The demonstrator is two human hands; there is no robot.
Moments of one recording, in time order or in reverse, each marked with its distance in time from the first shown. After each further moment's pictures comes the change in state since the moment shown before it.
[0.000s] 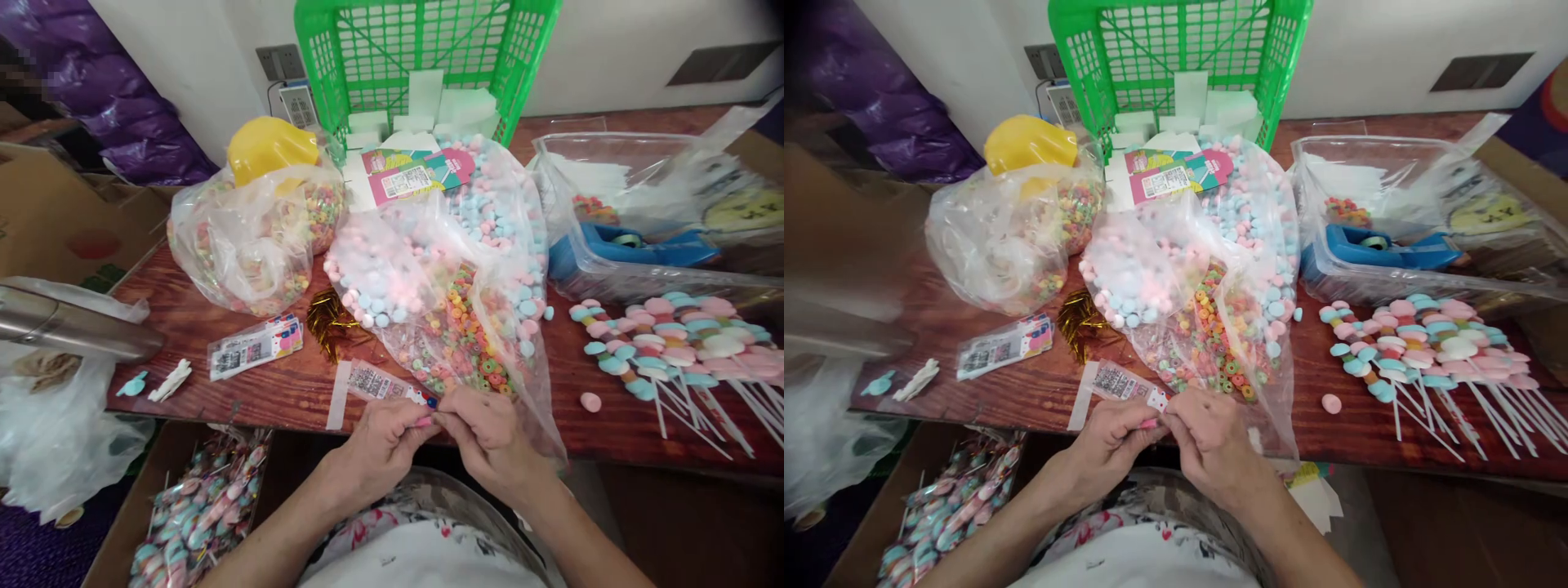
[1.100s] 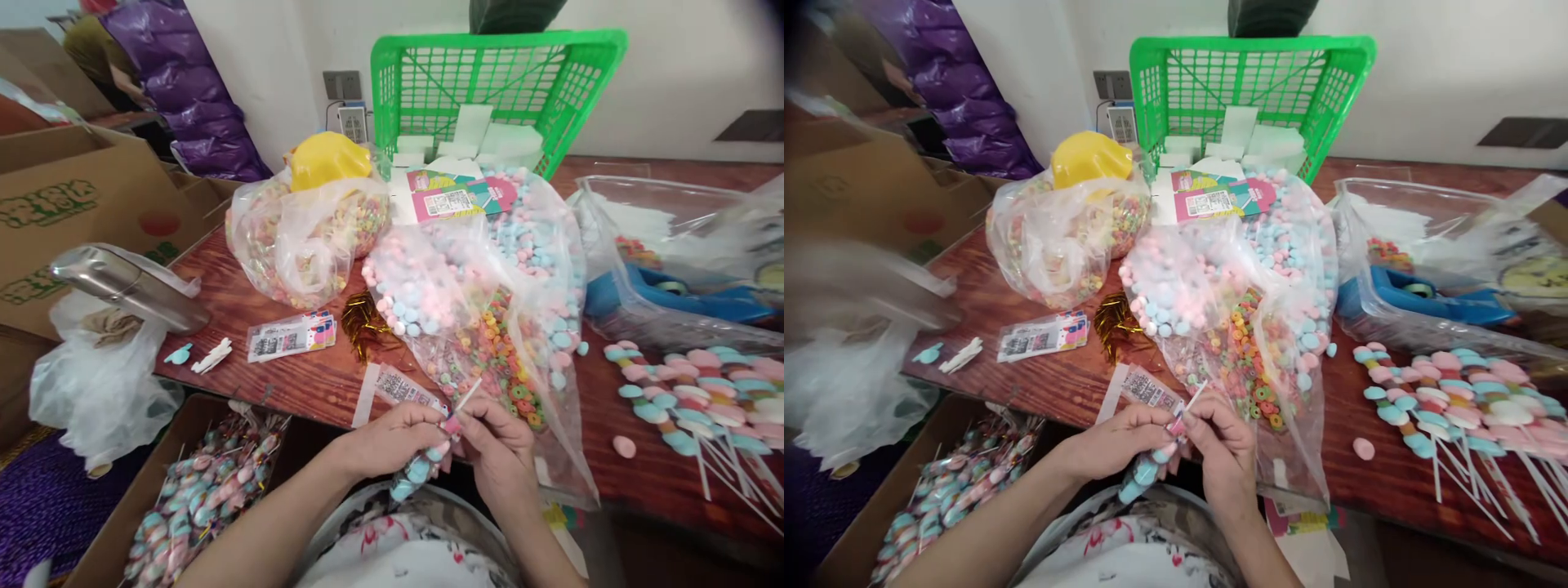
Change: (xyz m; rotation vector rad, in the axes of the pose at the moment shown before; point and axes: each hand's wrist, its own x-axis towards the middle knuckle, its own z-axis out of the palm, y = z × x) left_hand -0.005 -0.012 -0.013 -0.810 -0.246 -0.416; right_hand 0.000 -0.014 0.053 0.572 0.297 0.344
